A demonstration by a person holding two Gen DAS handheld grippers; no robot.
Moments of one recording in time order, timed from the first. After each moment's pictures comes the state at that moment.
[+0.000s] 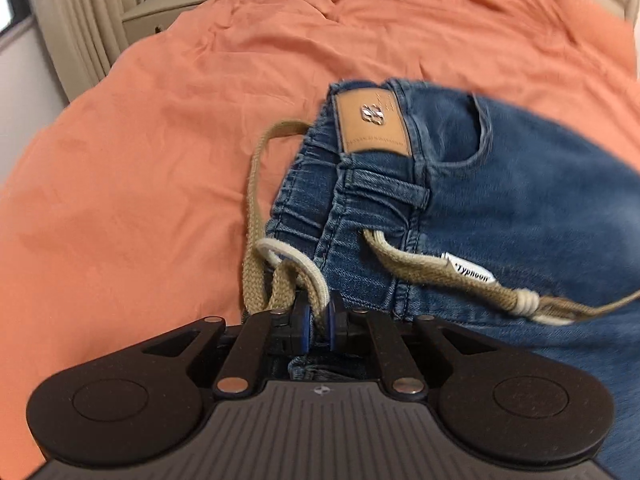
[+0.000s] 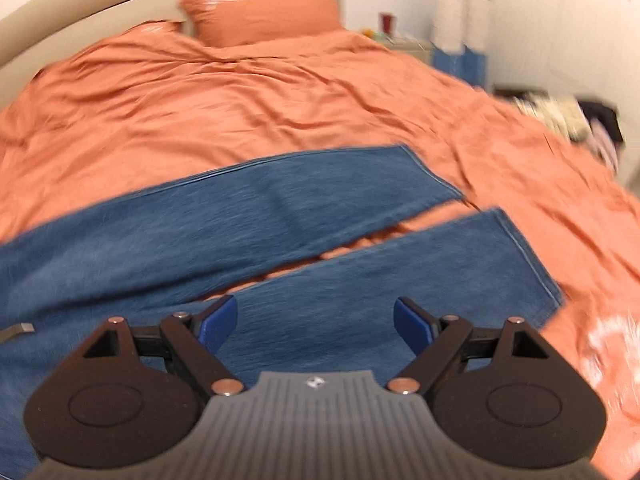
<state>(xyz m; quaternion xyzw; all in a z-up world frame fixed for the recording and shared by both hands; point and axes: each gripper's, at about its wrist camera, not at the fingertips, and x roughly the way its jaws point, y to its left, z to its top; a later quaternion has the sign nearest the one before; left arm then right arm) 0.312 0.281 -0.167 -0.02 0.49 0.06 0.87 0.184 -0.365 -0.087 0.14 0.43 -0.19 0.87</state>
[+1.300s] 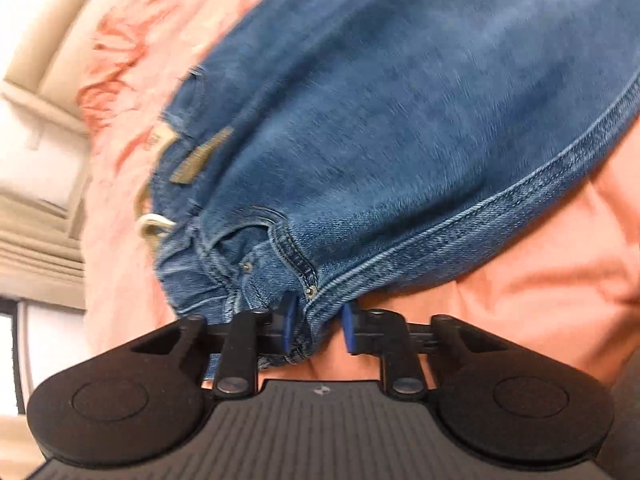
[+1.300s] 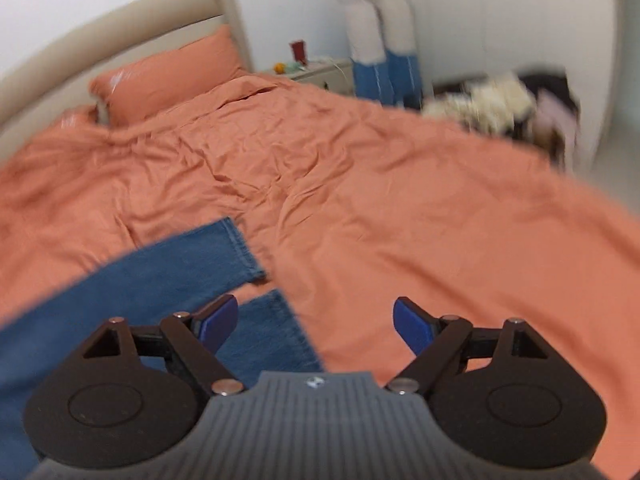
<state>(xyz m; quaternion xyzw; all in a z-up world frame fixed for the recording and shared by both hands) 0.159 0.129 -0.173 0.41 0.47 -0.07 0.78 0.106 -0.620 -0.079 0.07 0.37 -0.23 0.90</state>
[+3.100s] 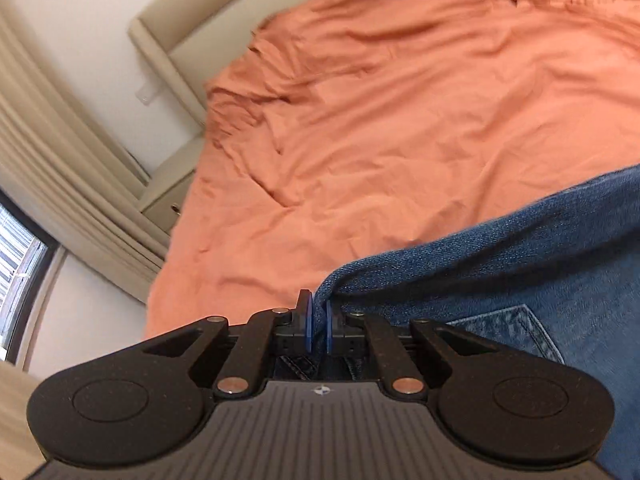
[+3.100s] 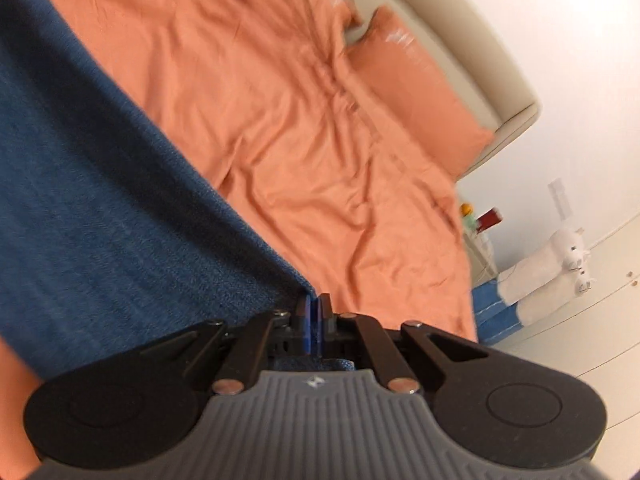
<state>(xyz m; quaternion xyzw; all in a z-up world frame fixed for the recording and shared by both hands) 0.421 0.110 -0.077 0.25 0.42 0.09 0.87 0.417 -0.499 -0.142 -0.37 0.38 0.01 0.84</state>
